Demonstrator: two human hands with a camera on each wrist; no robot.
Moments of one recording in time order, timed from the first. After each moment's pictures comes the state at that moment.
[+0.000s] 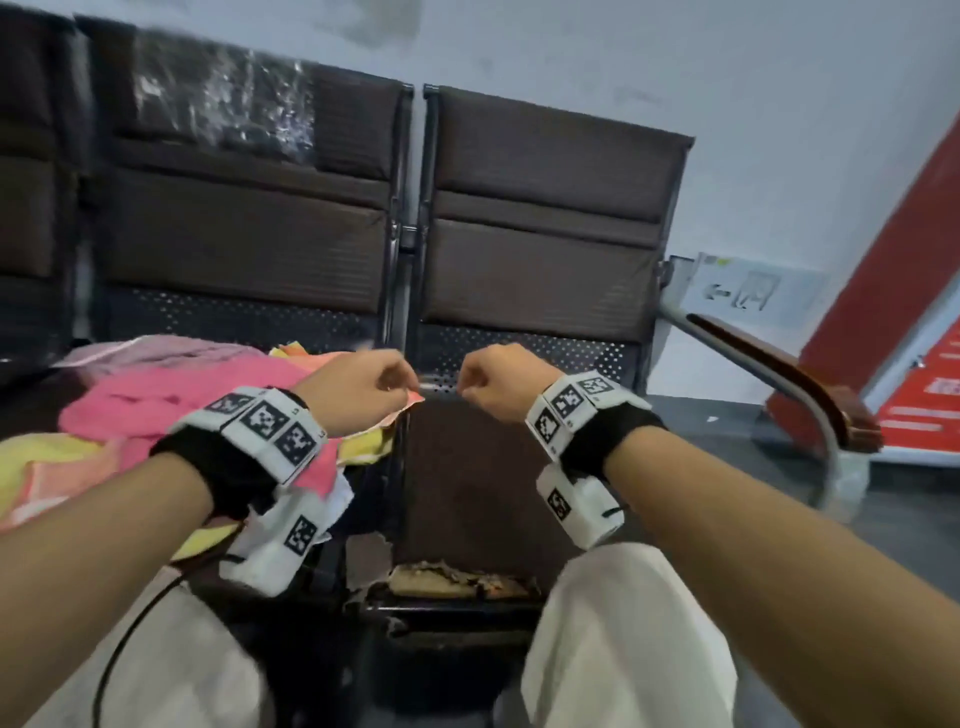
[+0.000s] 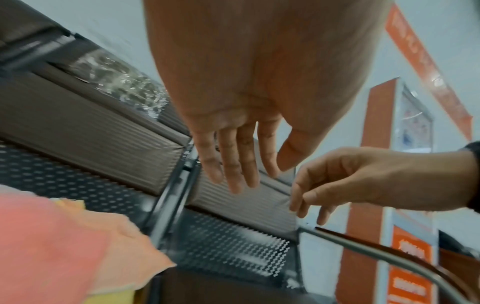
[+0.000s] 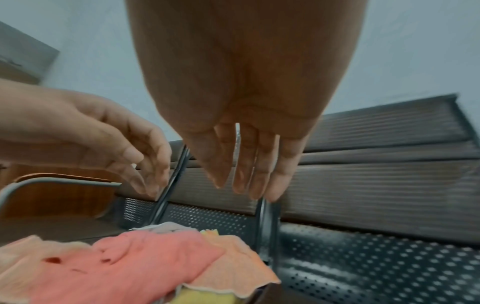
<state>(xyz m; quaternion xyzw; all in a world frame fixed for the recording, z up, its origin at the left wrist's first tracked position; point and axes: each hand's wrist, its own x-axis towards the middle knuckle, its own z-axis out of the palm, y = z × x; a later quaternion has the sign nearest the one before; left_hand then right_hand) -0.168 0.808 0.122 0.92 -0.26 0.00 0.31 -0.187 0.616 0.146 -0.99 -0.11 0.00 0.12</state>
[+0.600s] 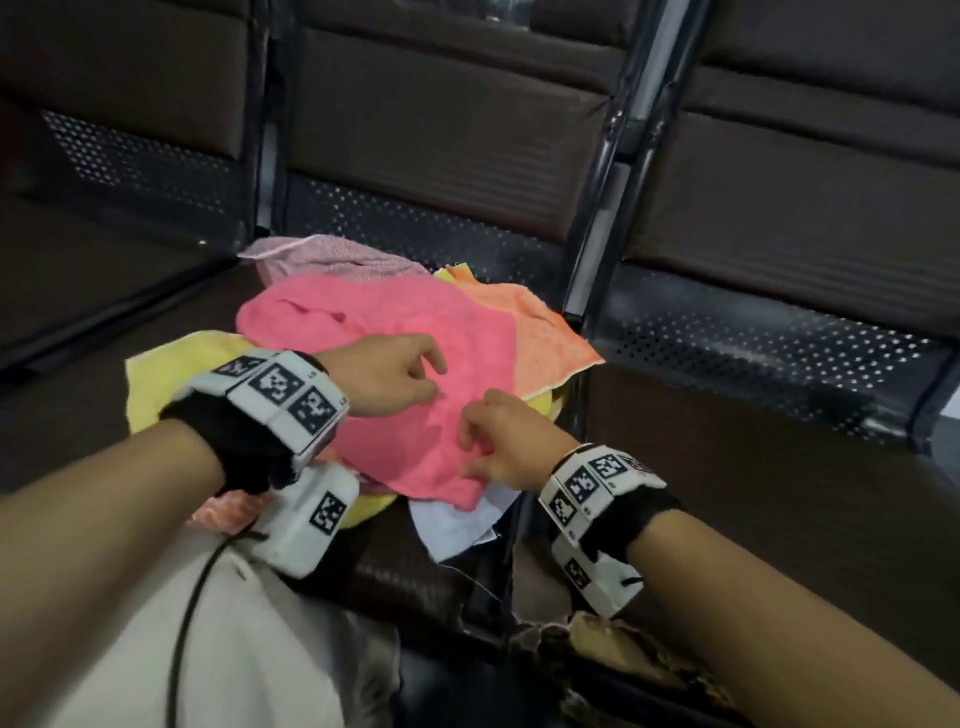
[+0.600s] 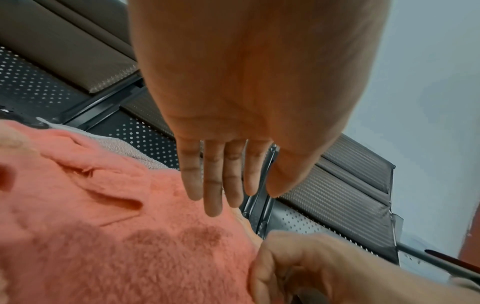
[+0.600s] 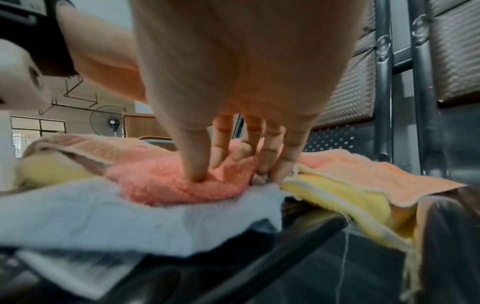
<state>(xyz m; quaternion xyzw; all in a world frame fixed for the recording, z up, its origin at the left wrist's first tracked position) -0.088 0.940 0.042 0.95 -0.12 -0.14 0.24 -0.079 0.756 -0.026 -0.93 -0.30 0.13 0.18</state>
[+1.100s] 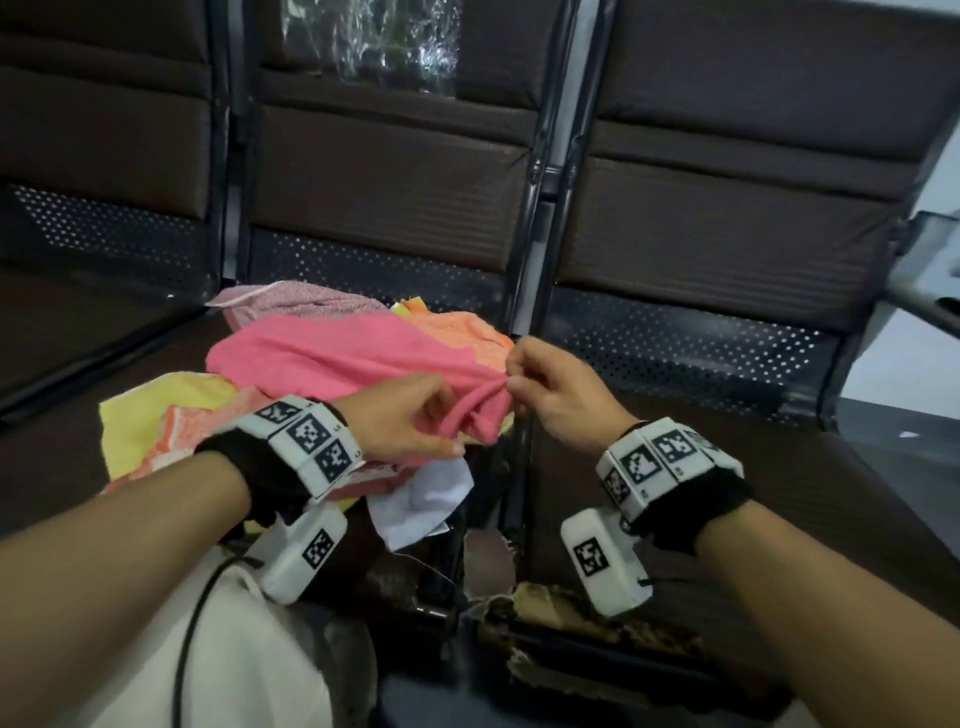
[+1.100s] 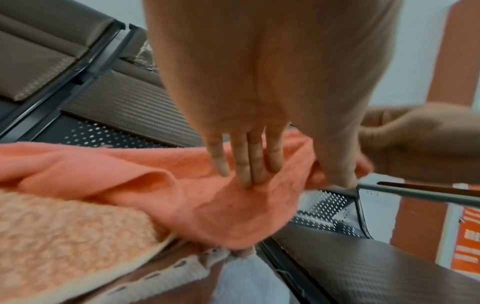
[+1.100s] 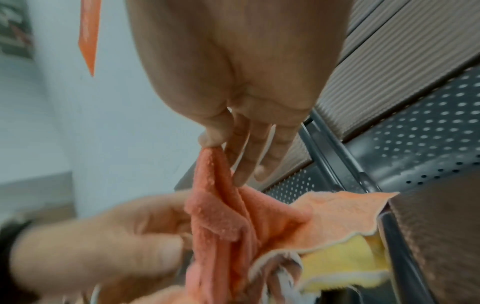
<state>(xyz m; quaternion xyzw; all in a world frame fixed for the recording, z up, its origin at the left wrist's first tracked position) -0.123 0.891 0.045 0.92 -0.26 -0.12 0.28 -0.118 0.682 0.052 -0.87 -0.23 -0.02 0.44</state>
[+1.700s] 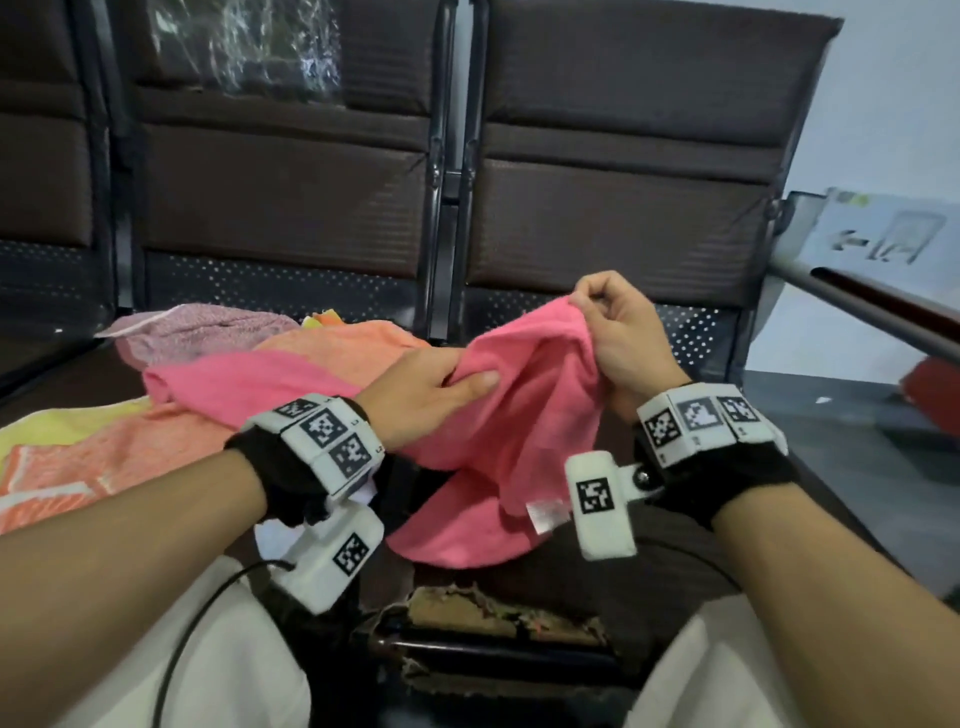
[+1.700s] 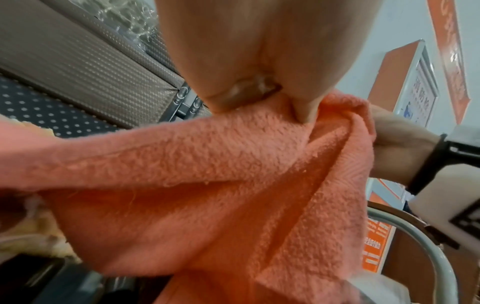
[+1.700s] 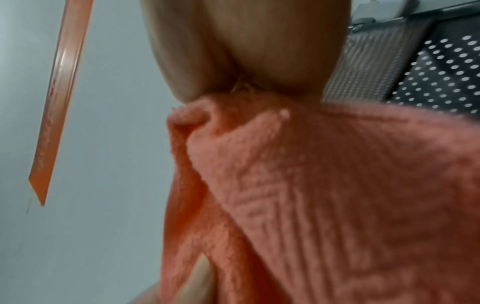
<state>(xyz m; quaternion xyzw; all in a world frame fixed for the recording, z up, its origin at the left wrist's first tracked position) -0.122 0.762 0.059 0.85 -0.31 0.02 0.42 -0.123 0.563 0.084 -0.73 -0.06 -0.20 0.66</state>
